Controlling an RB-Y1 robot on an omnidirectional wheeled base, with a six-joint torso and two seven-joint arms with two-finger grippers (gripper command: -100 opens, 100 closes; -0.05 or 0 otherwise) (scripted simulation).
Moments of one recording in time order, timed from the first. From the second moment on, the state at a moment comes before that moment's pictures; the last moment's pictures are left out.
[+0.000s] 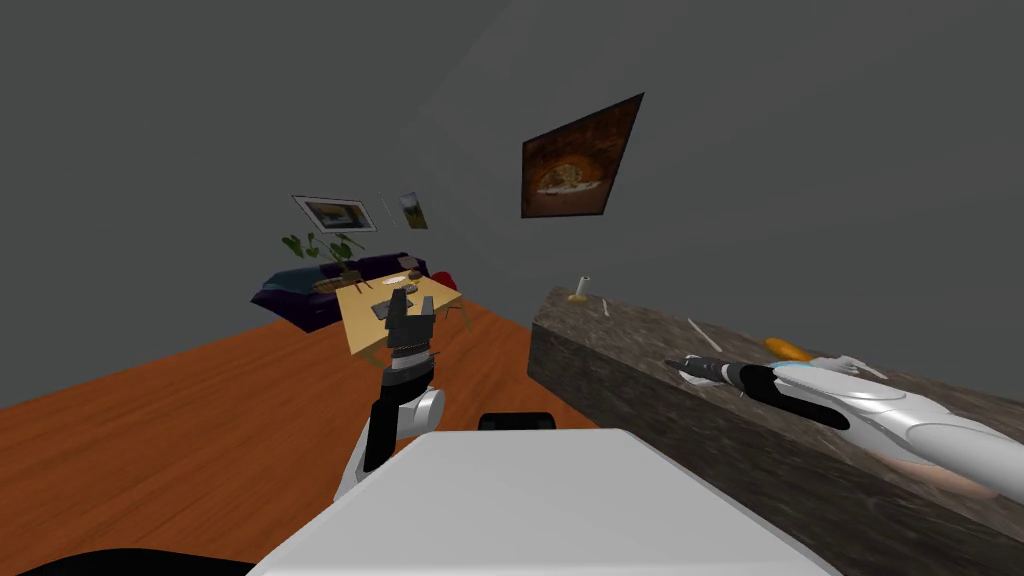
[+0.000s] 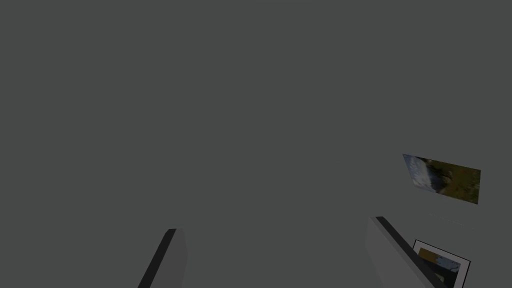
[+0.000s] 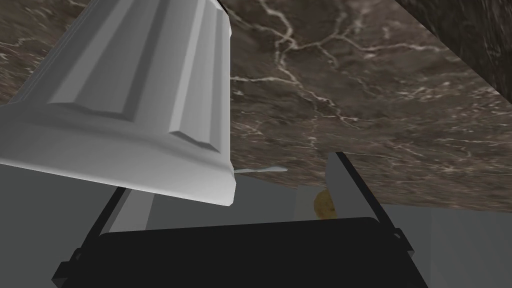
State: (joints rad) left arm 0.48 -0.02 -0.03 -2.37 0.01 -0.47 -0.06; right arm 0.10 -1.44 0.52 -0.95 0.55 -0.38 -0.23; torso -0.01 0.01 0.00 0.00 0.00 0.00
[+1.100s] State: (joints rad) left arm 0.48 -0.02 -0.03 -2.37 0.01 -0.47 -0.06; right arm -0.17 -1.38 0.74 -0.64 0.55 -0.42 -0.32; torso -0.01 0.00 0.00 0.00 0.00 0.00
